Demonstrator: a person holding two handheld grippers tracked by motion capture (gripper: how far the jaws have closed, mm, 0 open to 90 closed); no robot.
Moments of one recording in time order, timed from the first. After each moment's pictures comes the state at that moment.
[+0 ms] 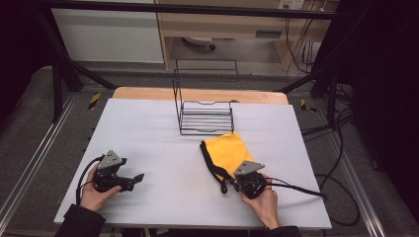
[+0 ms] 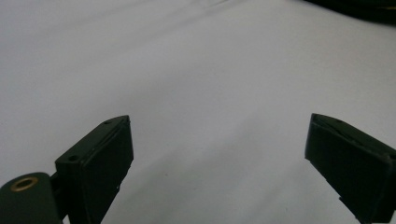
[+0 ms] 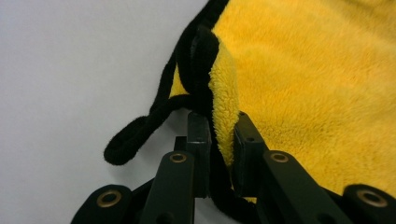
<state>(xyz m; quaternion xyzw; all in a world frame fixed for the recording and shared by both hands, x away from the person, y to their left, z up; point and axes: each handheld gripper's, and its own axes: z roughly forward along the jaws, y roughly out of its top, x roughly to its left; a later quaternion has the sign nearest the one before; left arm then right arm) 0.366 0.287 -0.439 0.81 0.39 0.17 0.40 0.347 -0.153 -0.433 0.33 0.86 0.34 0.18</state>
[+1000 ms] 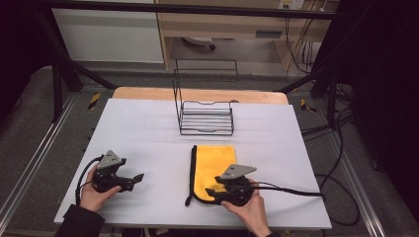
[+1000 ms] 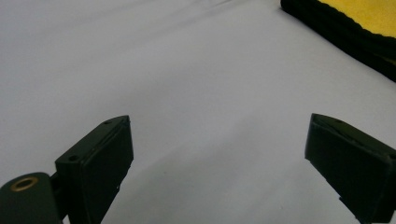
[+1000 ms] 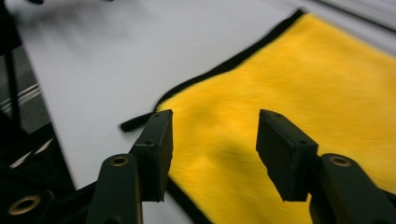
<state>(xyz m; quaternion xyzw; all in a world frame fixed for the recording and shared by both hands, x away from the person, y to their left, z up) 0.364 0.287 -0.437 0.81 0.39 0.17 0.40 0.326 -0.123 -0.412 0.33 0.84 0.42 0.11</state>
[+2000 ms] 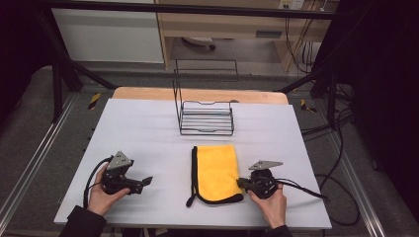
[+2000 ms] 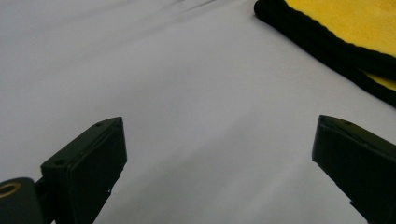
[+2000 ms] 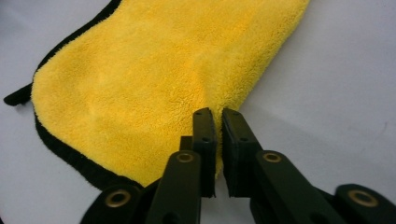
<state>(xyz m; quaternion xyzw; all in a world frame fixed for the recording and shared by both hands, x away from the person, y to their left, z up) 0.359 0.254 -0.428 0.82 0.38 0.16 0.40 0.346 -0.186 -0.439 0.44 0.81 0.37 0.08</state>
